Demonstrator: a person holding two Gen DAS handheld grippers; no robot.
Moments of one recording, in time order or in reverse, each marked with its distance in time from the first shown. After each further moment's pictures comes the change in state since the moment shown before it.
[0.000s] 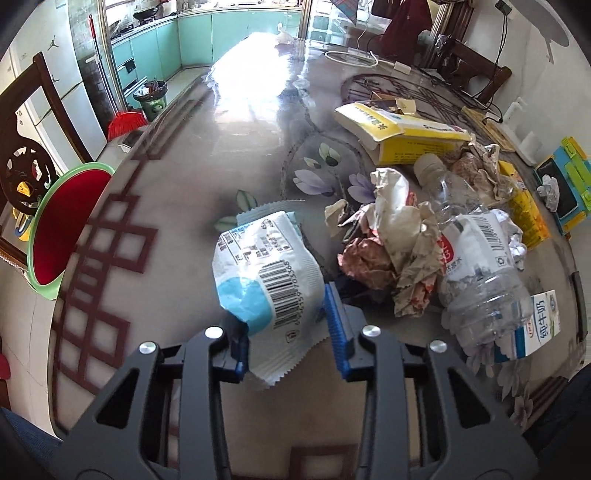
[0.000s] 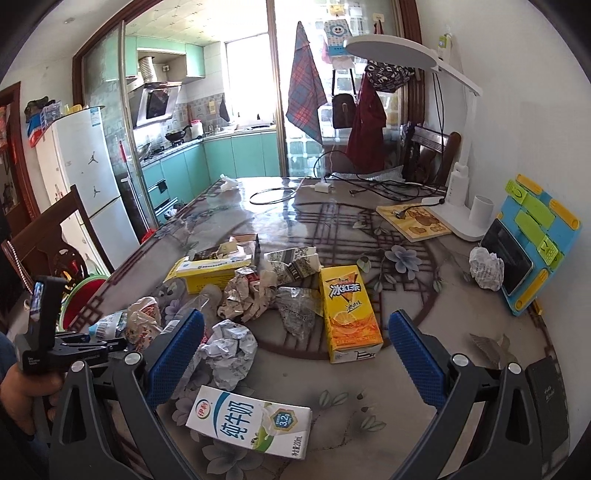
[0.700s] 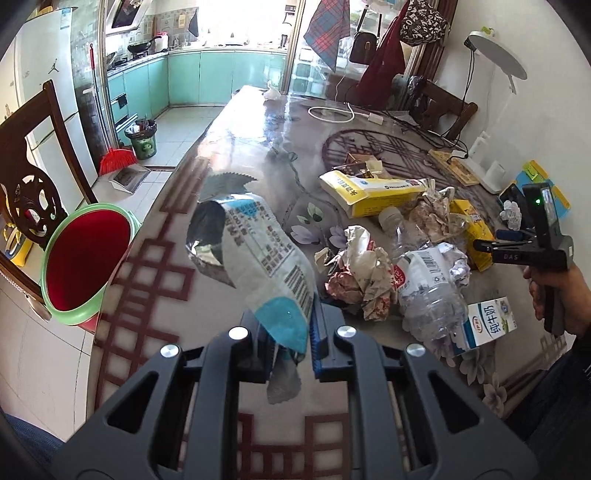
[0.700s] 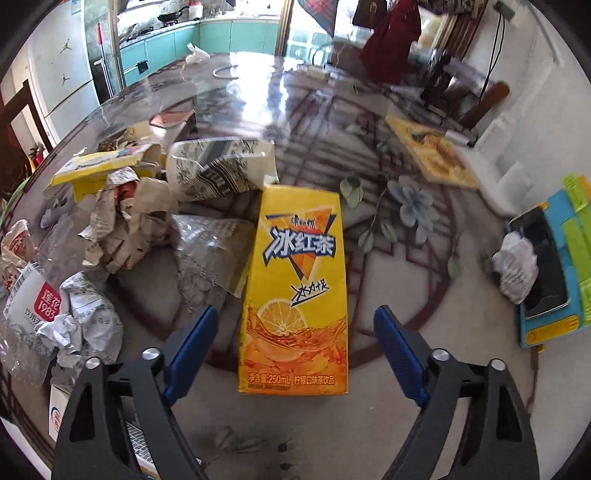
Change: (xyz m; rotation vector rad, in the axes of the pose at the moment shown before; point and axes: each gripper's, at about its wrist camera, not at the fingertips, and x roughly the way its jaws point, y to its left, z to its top) left arm -0.069 0.017 0.006 0.030 -0.169 -0.080; right arm 0.164 -0.039 0.001 -0.207 0.455 -0.103
